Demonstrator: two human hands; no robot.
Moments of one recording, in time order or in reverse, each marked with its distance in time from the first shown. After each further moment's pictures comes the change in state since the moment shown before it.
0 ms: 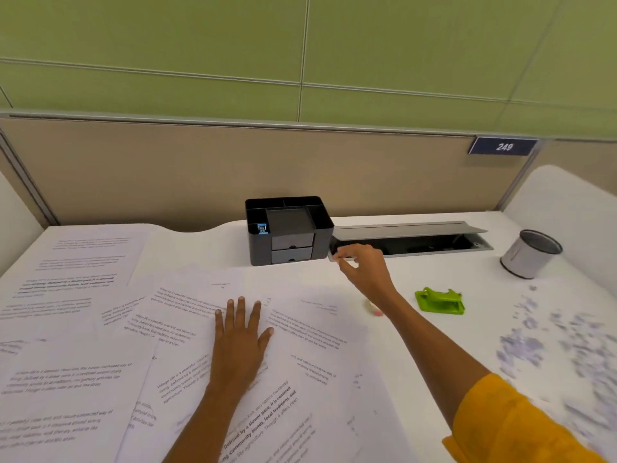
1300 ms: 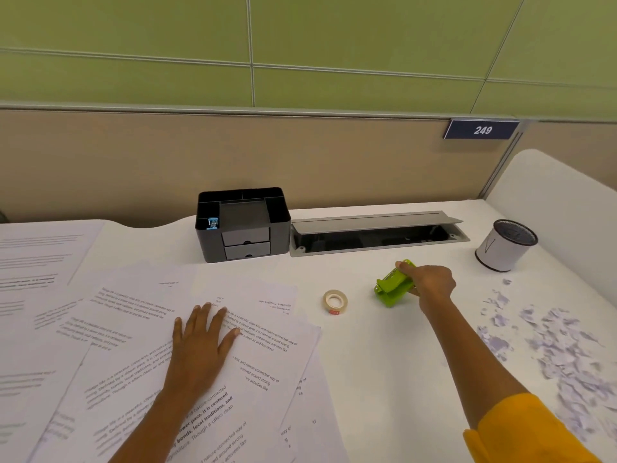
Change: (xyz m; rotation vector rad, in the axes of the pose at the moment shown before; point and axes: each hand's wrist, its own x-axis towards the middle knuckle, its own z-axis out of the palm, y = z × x) left_hand 0.001 0.040 0.016 -0.138 0.008 -0.052; right_hand -0.007 0.168 -0.099 0.442 0.401 0.885
